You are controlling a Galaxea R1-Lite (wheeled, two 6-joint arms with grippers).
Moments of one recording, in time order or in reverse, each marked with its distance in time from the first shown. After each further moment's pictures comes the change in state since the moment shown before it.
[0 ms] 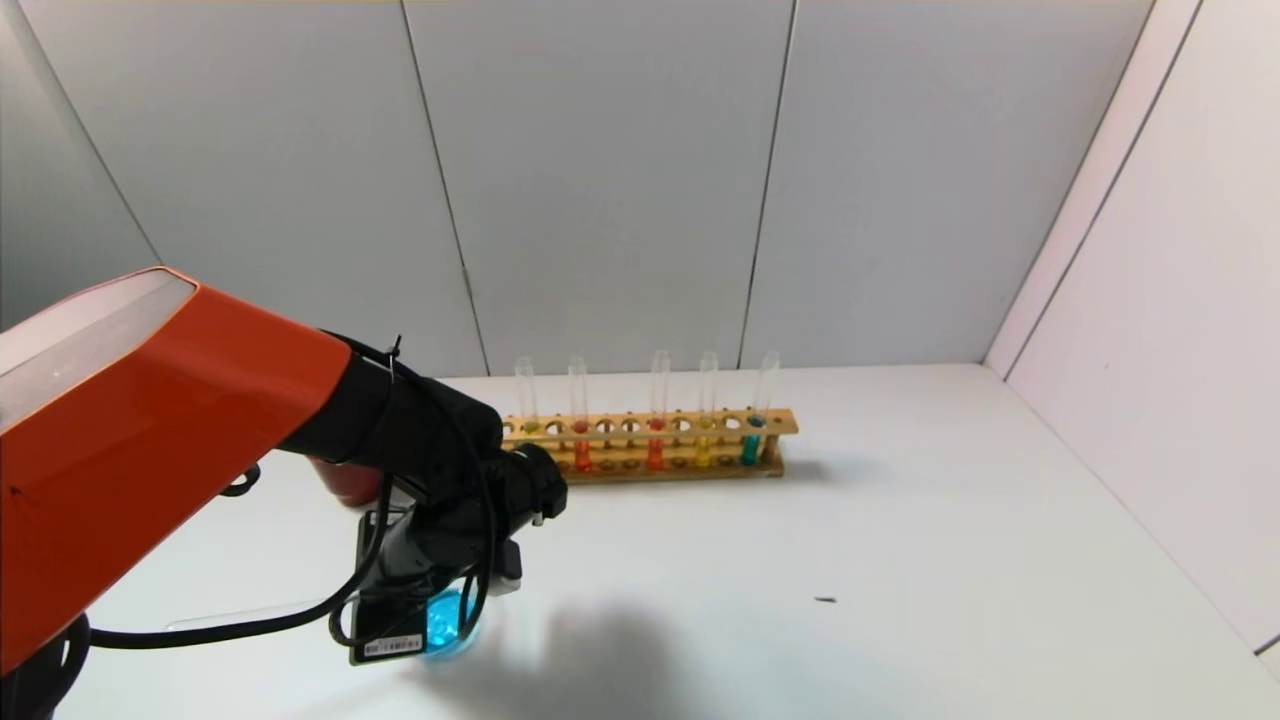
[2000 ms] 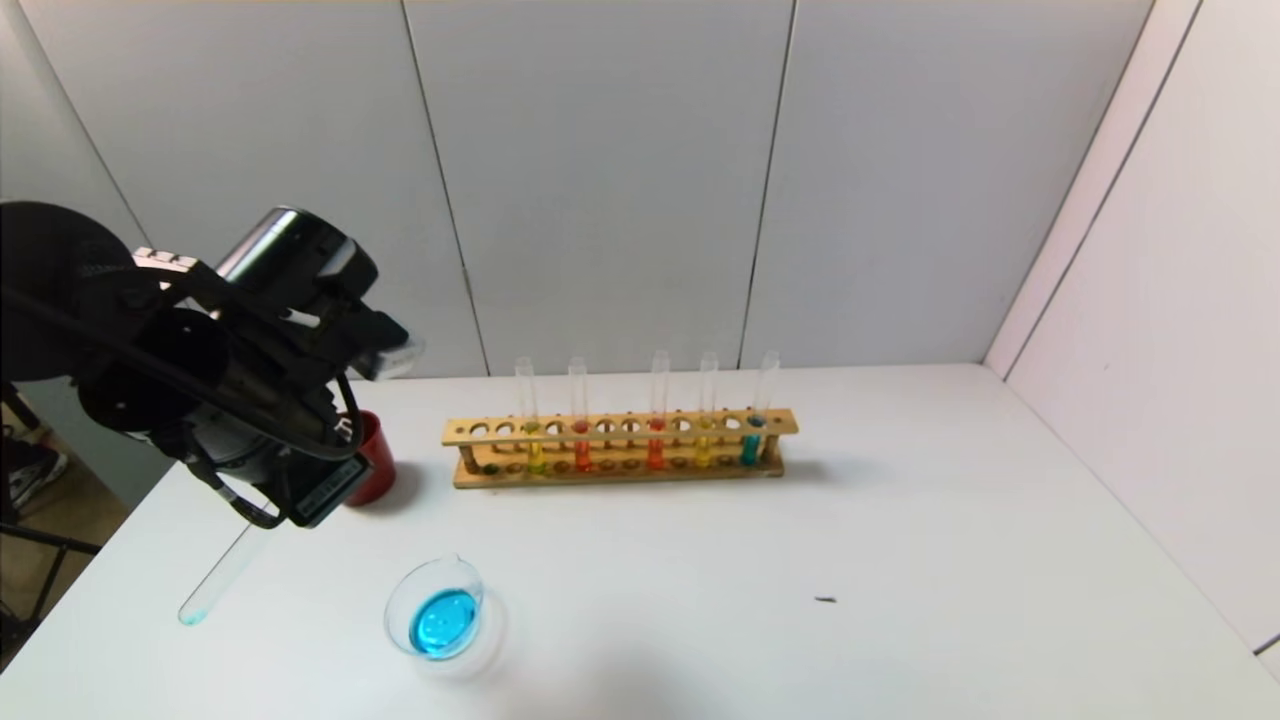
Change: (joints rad) left arm 0.201 -0.499 -0.016 -0.217 -0.271 -0.253; right arm 0.000 0.000 0.000 0.000 0.000 0.000
